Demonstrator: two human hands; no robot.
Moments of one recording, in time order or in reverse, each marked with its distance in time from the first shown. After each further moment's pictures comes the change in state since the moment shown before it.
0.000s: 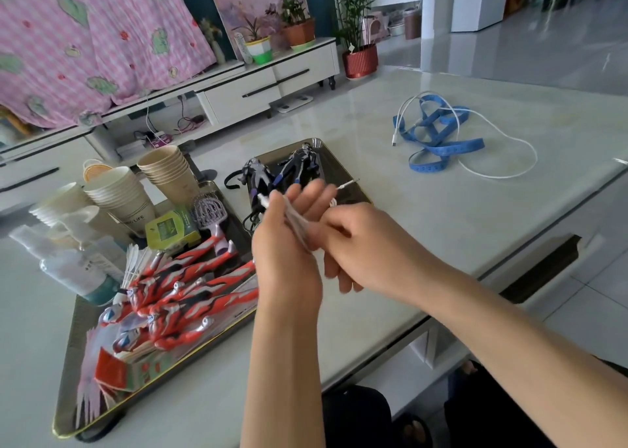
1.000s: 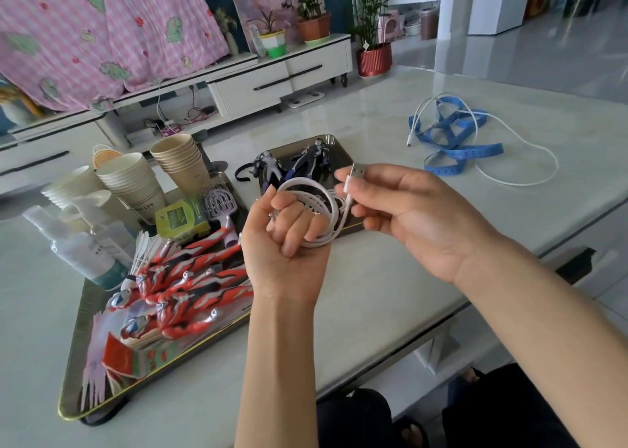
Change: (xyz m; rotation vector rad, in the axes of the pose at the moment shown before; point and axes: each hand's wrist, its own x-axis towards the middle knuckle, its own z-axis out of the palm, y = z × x) left_hand 0.002 0.009 -0.022 -0.561 -0.172 -0.097; right_hand 0.017 0.012 -0.021 0.698 0.059 0.069
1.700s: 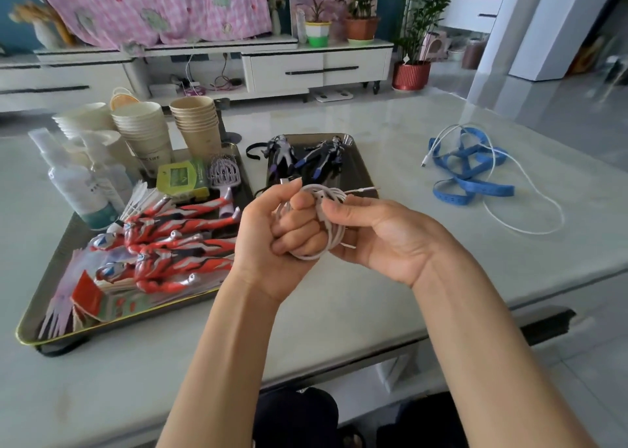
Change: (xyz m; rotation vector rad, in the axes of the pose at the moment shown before) left_hand -0.001 0.005 -0.003 0.237 -0.062 -0.140; right_hand 0.025 0.009 0.006 0.101 -0.256 0.415
